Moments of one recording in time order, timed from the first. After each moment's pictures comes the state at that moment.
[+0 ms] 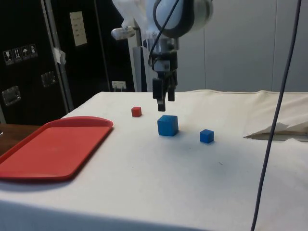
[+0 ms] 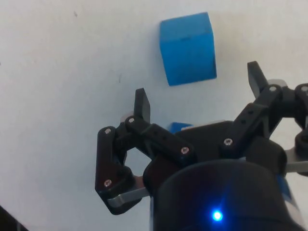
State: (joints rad) arm 0.42 0.16 -0.53 -2.48 0.18 2.65 -0.22
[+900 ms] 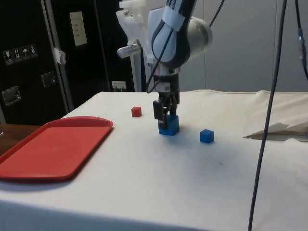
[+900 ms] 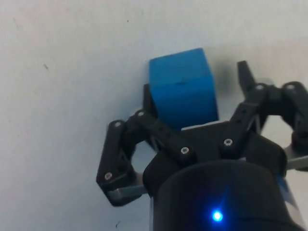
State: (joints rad) arm 0.42 0.36 -0.49 -2.46 0.34 2.83 -0.22
